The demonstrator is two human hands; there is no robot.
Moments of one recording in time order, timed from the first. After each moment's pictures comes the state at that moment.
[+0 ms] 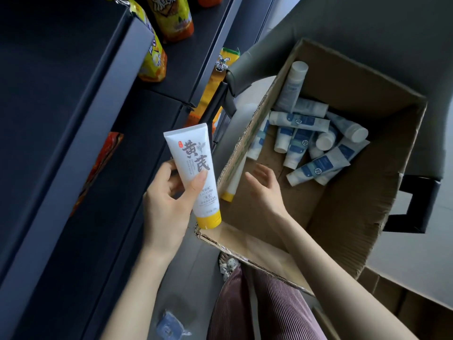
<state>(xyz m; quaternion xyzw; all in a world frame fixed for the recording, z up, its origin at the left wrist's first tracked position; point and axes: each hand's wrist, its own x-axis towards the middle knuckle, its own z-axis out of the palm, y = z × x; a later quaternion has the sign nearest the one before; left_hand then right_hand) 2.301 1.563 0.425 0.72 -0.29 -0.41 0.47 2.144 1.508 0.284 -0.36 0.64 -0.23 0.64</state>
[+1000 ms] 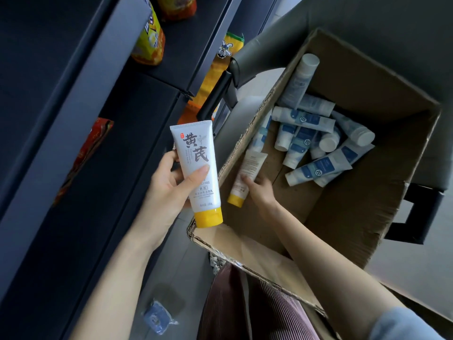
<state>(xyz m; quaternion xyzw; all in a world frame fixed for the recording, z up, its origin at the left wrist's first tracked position) 2.315 1.550 0.404 0.66 -0.20 -0.58 0.44 2.147 1.496 0.226 -0.25 0.68 -0.16 0.67</state>
